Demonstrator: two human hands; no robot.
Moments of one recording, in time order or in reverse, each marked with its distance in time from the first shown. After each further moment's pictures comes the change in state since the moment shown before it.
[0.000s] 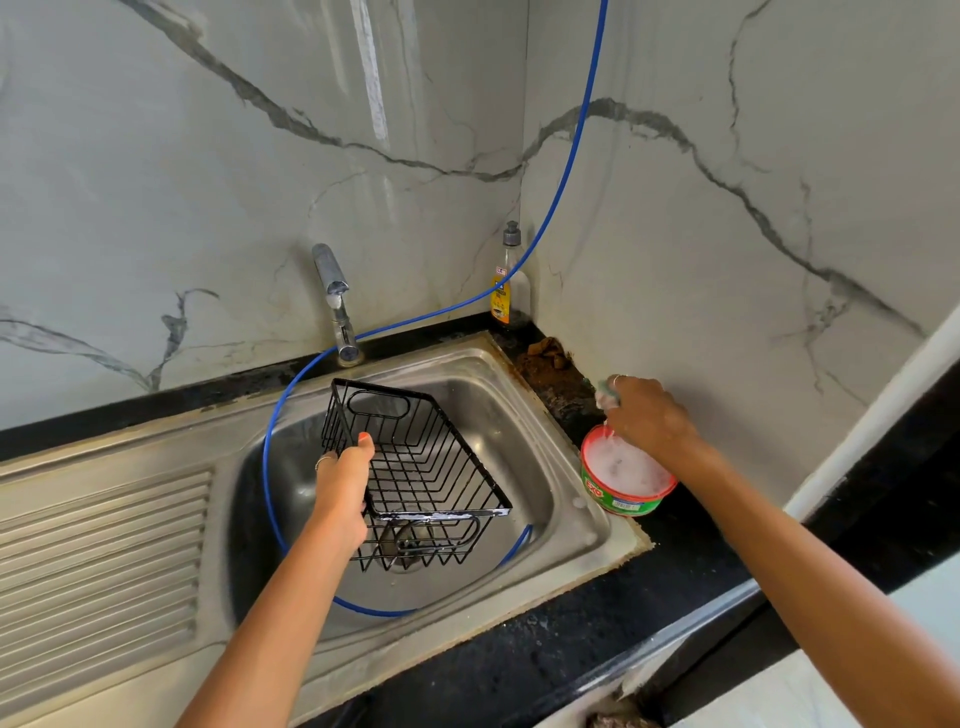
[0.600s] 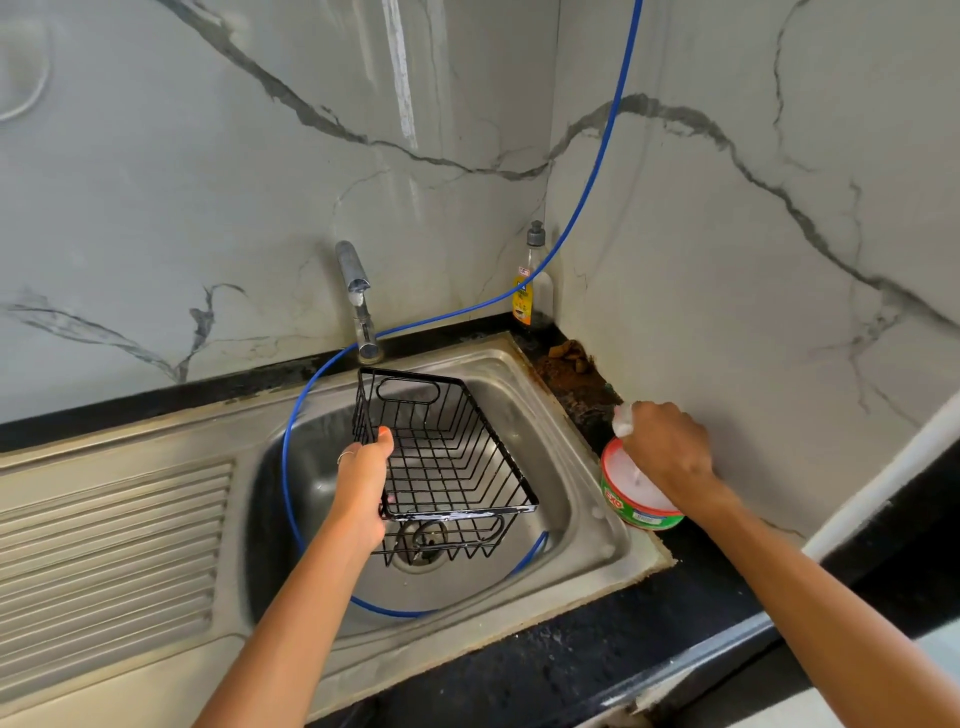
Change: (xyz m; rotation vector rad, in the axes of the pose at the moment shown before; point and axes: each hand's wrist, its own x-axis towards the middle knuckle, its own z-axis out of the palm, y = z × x) left_hand -0.004 0.001 0.004 -0.003 -0.029 -0.011; right_hand -0.003 0.007 0.027 -0.284 0.110 -0.092
